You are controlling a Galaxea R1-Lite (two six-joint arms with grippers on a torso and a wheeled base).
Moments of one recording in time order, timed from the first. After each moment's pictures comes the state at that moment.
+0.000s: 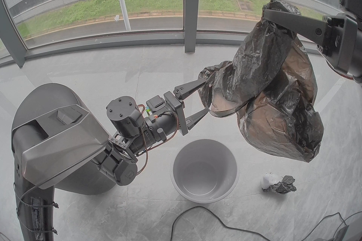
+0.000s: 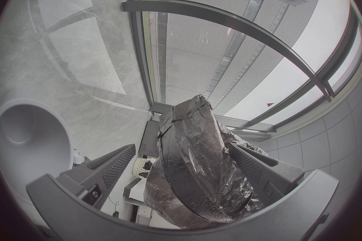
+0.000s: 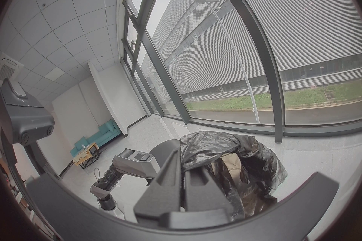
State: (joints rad) left arm -0.55 2.30 -1.08 -1.55 -0.52 -1.52; right arm 0.66 1.30 -1.13 -0.28 0.36 0.09
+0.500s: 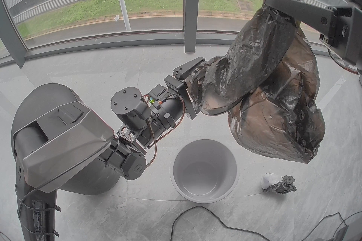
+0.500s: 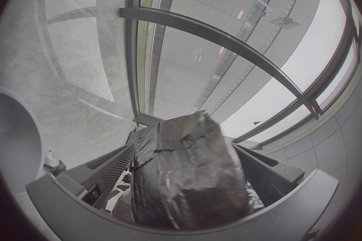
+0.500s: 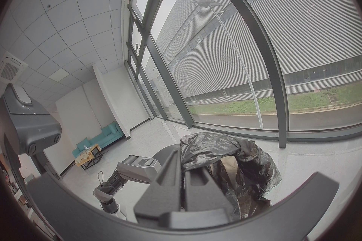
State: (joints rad) left arm -0.59 2.30 -1.19 -1.55 -0.34 -1.65; right arm 0.69 1.29 -1.16 -0.28 0.36 0.09
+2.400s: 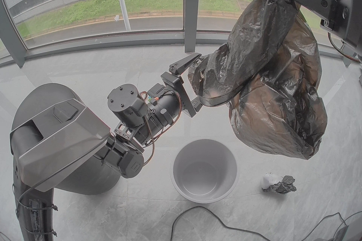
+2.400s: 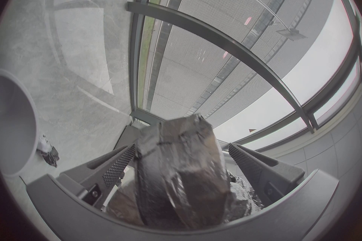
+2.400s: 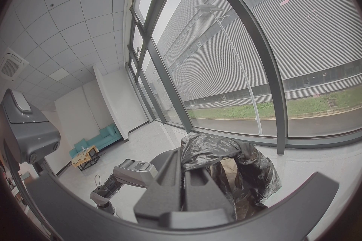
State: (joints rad) left arm -0.58 2.28 -1.19 -1.55 -0.35 -1.76; right arm 0.69 1.31 -1.22 -0.28 0.36 0.08
